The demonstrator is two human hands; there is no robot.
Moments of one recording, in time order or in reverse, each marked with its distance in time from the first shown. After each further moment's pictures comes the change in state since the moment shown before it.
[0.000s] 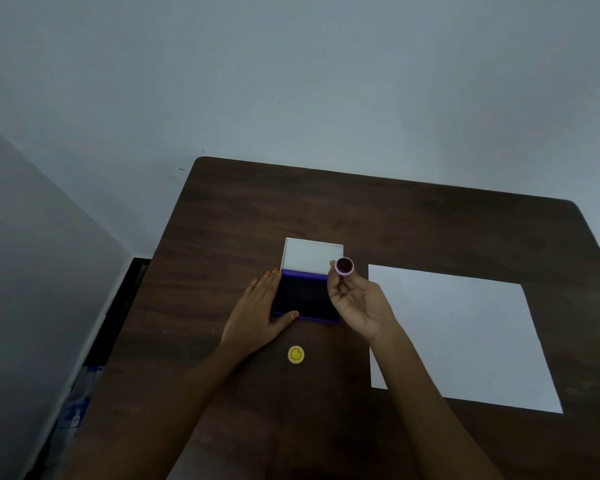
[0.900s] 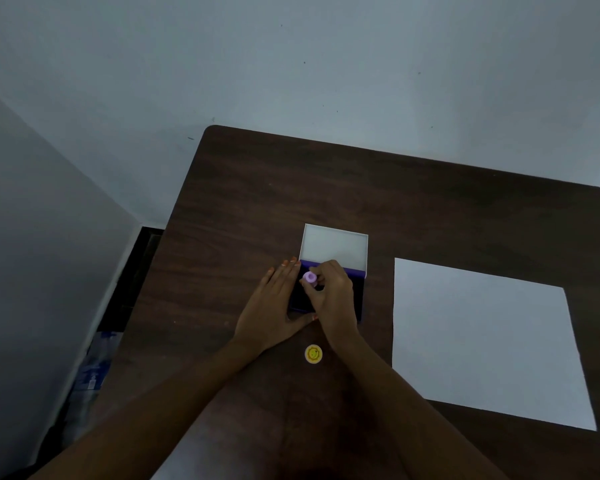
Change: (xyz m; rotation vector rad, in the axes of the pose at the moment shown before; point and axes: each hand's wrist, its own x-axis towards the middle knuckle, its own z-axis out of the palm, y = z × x) left_hand 0.004 -0.001 0.000 -0.076 -0.010 0.023; right_hand 0.059 0.065 -0.007 -1.772 0.063 -0.934
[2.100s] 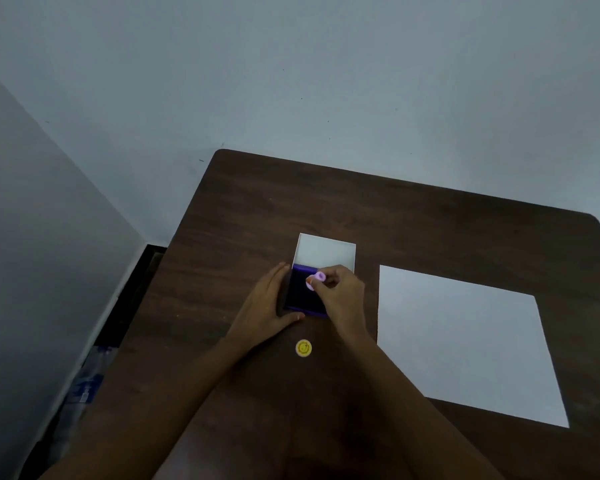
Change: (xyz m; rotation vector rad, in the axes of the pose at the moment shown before) left_hand -0.012 0.018 -0.020 -0.204 0.043 -0.135; right_hand -0.012 -0.007 -0.038 0.168 0.021 0.213
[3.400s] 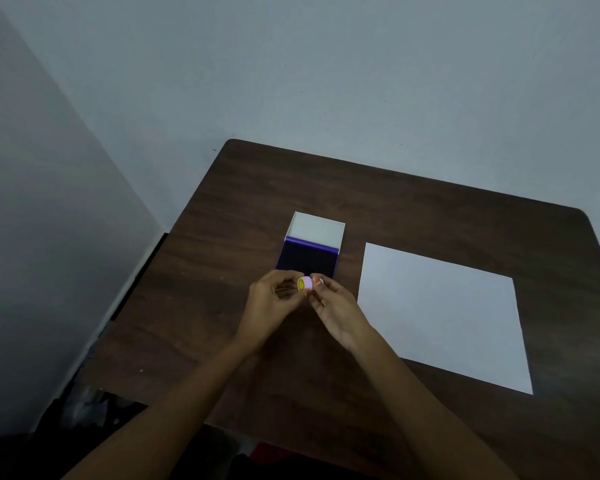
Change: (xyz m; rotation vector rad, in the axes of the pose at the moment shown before) left_hand -0.068 0.090 0.015 -0.447 0.269 -0.125; right_hand -0.063 0.032 -0.044 1.001 -0.430 0.458
